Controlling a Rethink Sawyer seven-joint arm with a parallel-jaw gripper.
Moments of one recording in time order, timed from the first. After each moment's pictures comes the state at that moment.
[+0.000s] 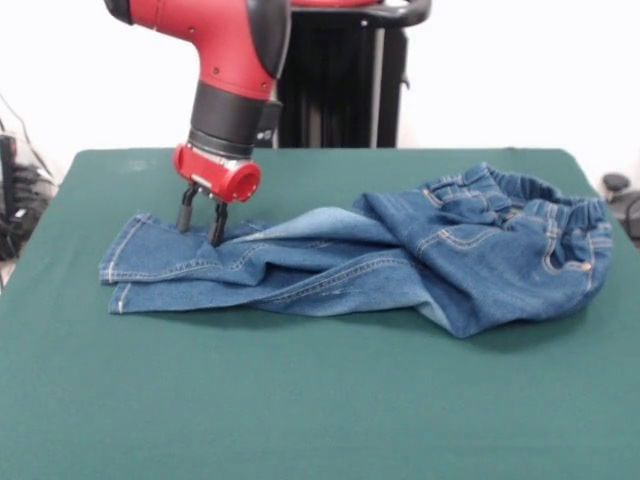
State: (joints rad) arm -0.24 -0.34 -0.33 1.76 -0.48 -0.25 2.64
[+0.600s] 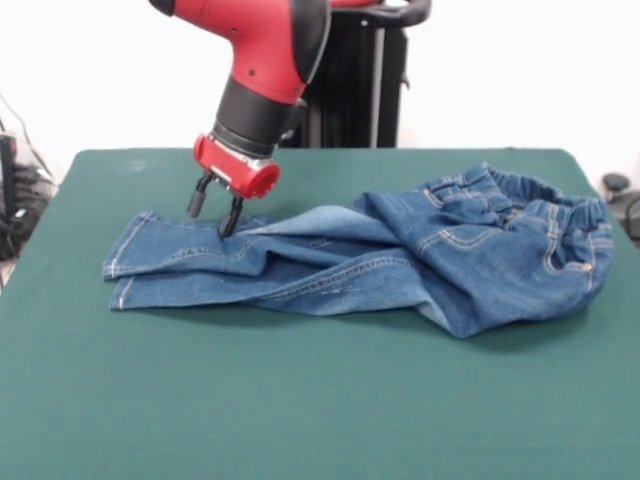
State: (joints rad) arm -0.06 -0.27 -0.46 1.75 -0.37 -0.15 2.64
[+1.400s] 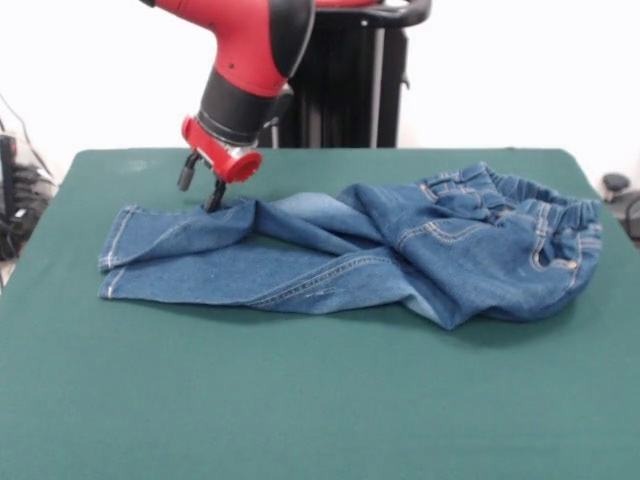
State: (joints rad) arm -0.11 -0.30 -0.44 1.76 -0.37 0.01 2.64
